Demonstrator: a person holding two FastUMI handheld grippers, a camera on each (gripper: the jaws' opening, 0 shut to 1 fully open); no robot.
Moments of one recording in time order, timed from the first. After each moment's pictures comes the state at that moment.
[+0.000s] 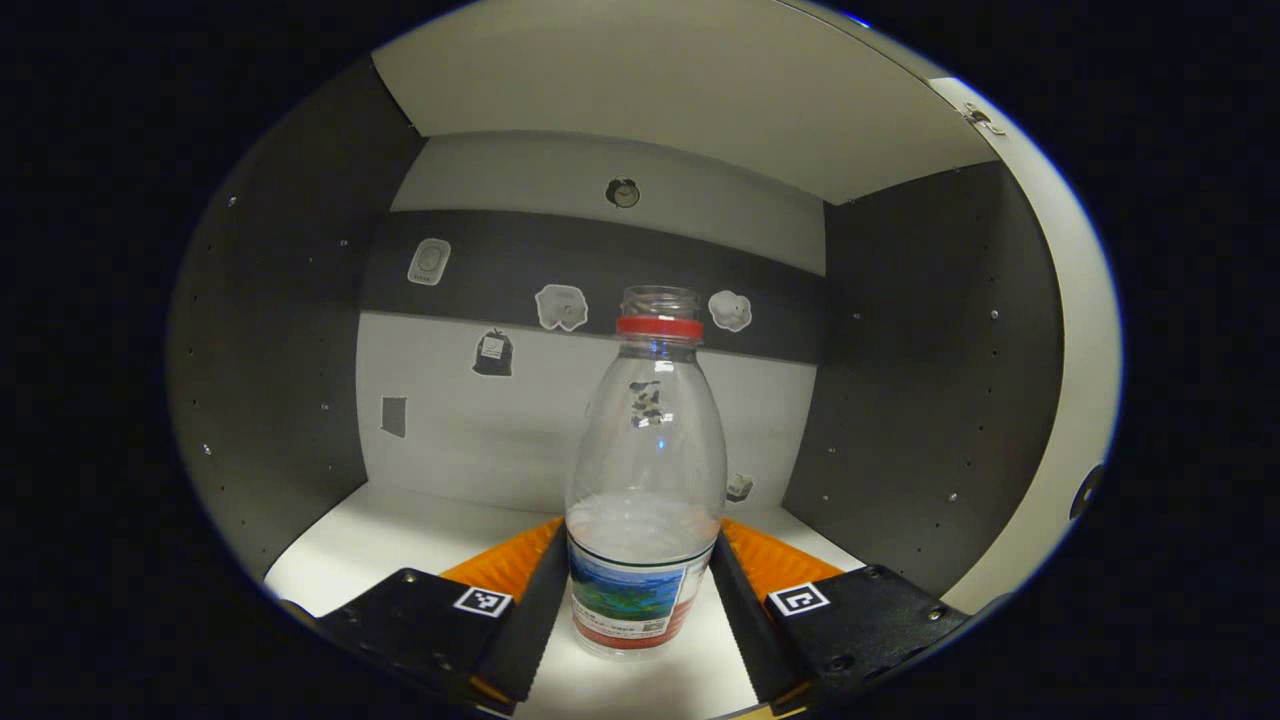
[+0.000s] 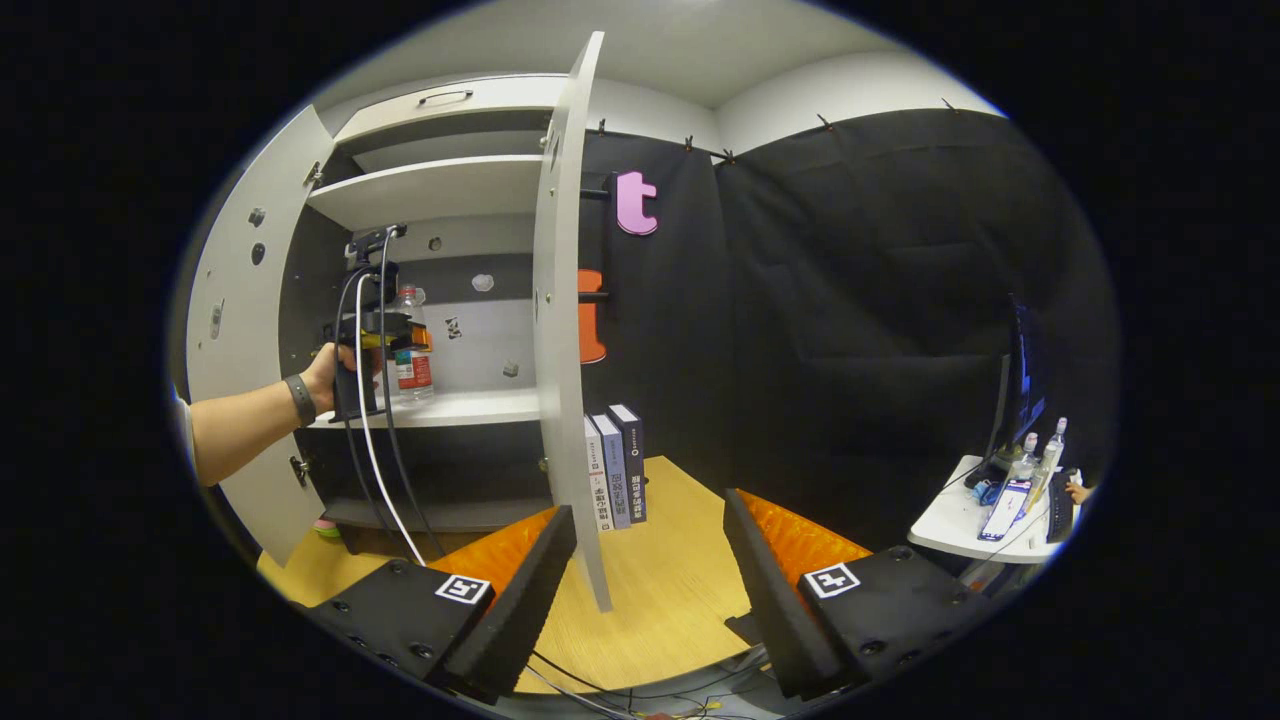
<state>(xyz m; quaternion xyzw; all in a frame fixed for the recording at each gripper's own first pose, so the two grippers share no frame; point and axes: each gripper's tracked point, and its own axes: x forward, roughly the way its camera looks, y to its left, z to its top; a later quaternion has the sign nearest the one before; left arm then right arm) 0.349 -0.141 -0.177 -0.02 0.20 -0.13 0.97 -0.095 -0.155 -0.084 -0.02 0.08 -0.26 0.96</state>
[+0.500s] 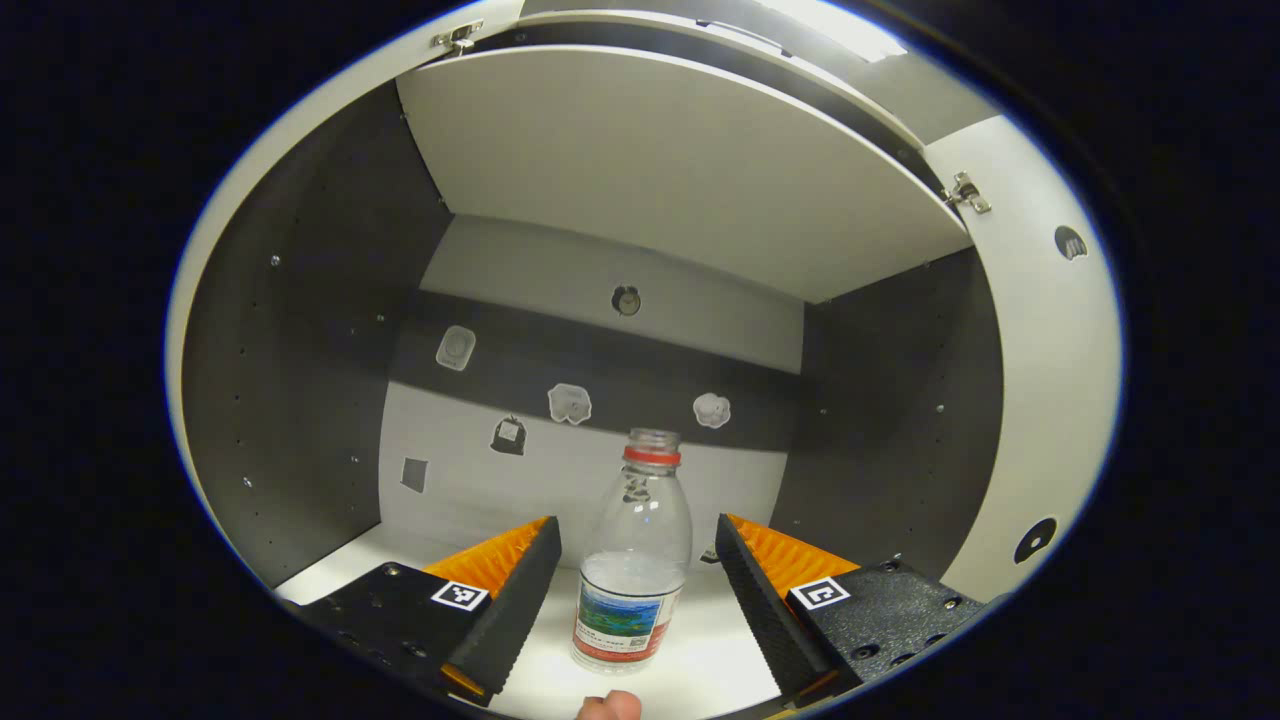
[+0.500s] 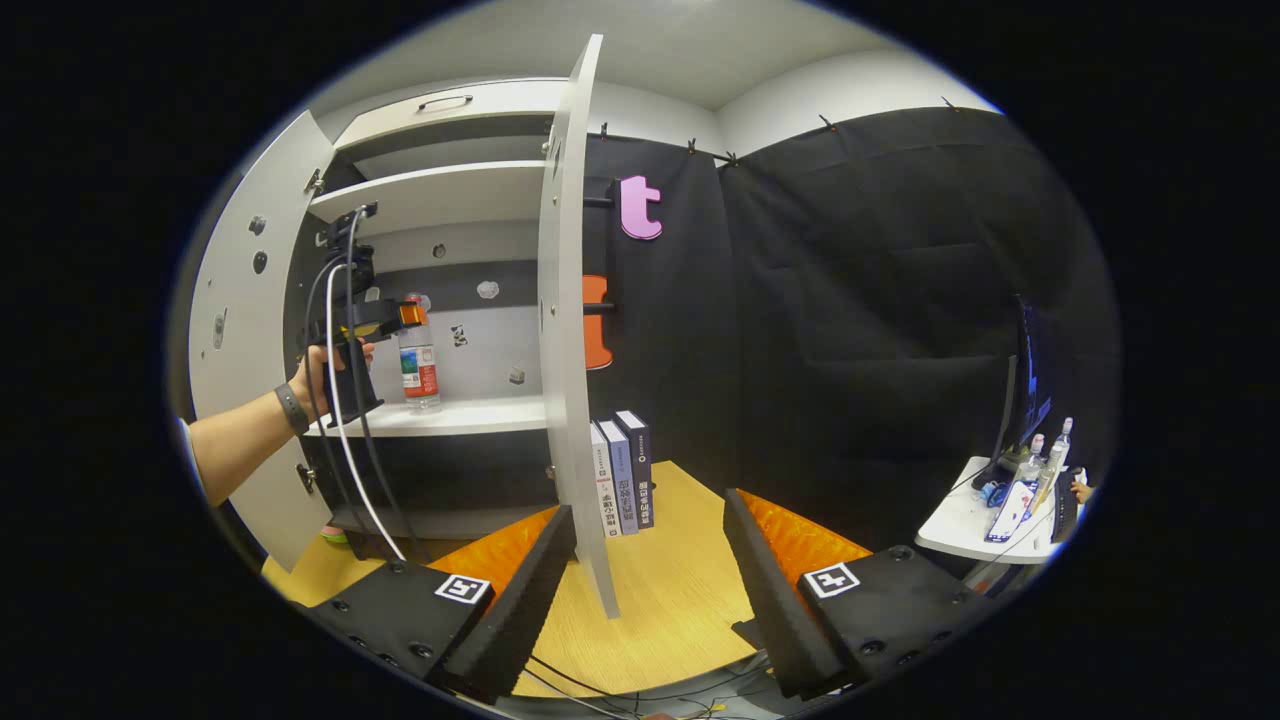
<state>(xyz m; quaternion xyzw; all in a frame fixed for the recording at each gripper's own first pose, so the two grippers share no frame) 0.320 -0.129 -0.078 -0.06 0.07 -0.13 0.99 -0.089 -0.149 -0.070 -0.01 0.06 -0.24 0.97</state>
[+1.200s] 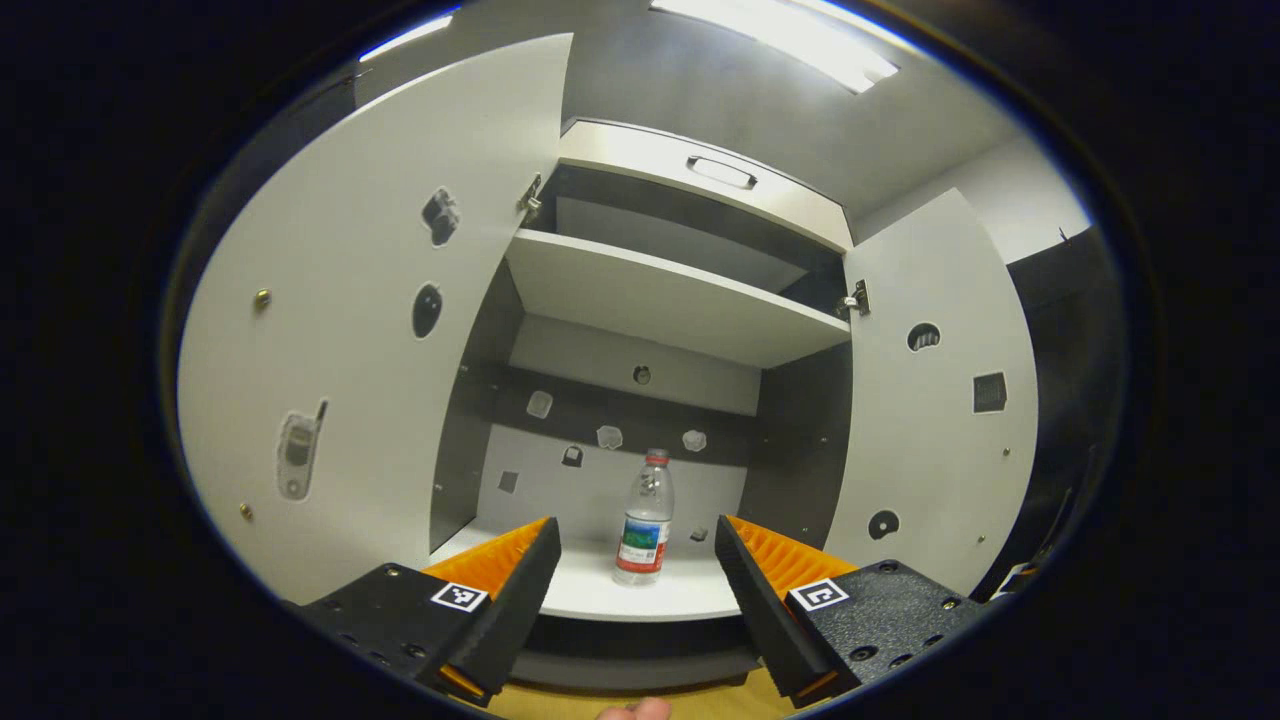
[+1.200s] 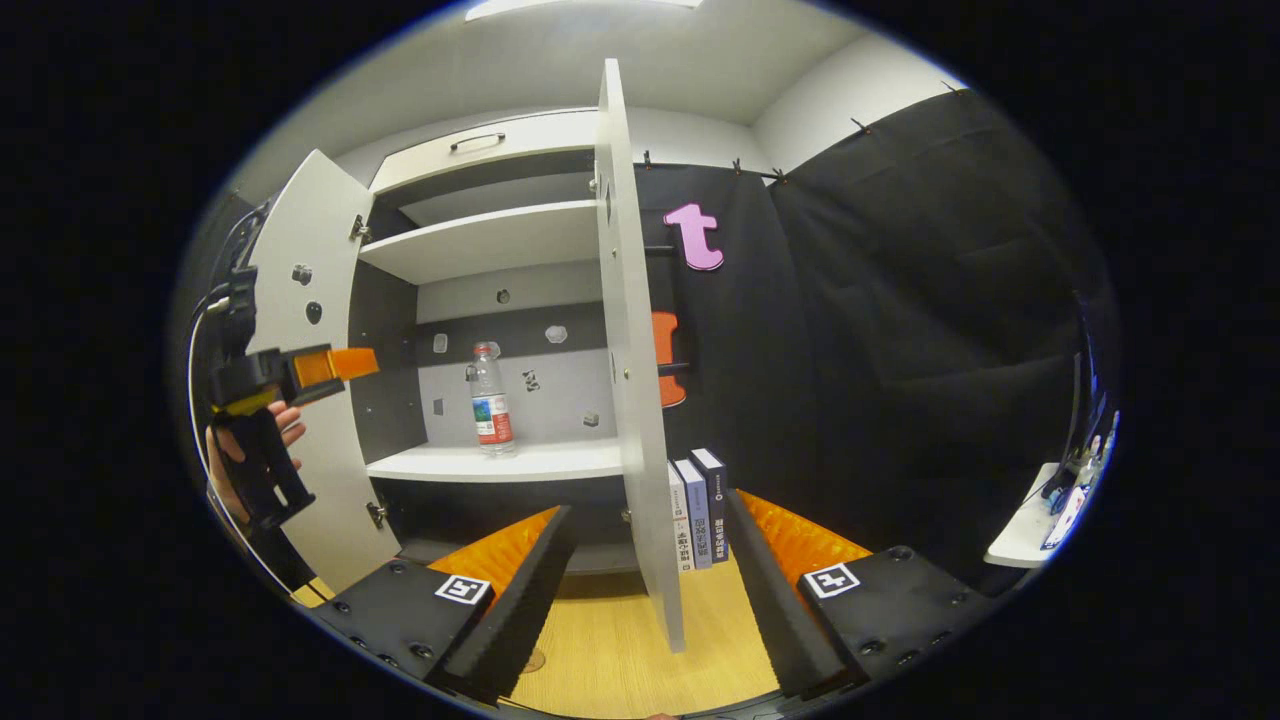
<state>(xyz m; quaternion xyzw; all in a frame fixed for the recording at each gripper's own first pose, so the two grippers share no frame) 0.110 -0.049 -0.017 -0.06 0.04 -0.09 0.99 -0.058 -0.125 -0.042 0.01 0.02 -0.13 0.99</state>
